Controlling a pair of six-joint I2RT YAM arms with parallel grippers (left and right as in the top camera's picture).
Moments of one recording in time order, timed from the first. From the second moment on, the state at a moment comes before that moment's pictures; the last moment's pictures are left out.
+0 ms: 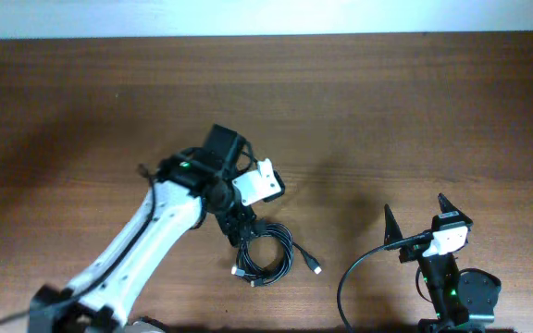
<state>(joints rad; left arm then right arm) -0.43 1.49 1.12 -0.99 0.28 0.65 -0.05 0.02 0.01 -0.05 -0.24 -0.06</state>
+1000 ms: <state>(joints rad) -0.58 1.87 1.12 -0.86 0.19 0.74 -0.05 0.02 0.01 -0.05 -0.24 -0.06</state>
